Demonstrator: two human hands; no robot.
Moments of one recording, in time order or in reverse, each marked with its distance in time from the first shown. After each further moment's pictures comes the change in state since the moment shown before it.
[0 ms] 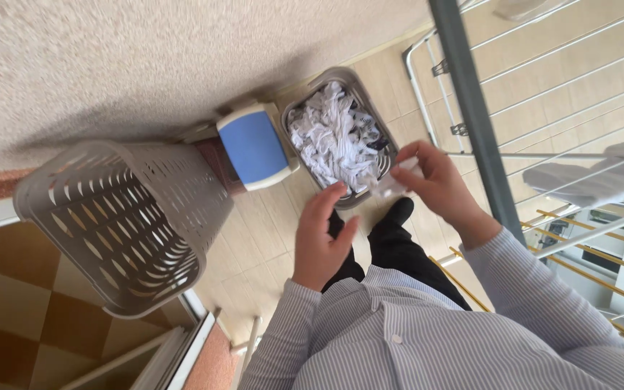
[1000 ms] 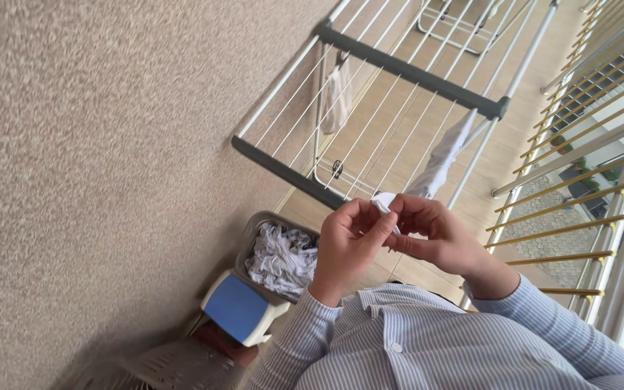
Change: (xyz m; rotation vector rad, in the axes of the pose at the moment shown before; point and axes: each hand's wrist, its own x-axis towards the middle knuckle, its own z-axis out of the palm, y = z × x) left_hand 0.042 0.219 0.117 -0.472 -0.707 -0.088; right_hand -0.216 -0.089 -0.102 0.243 0.290 -0.487
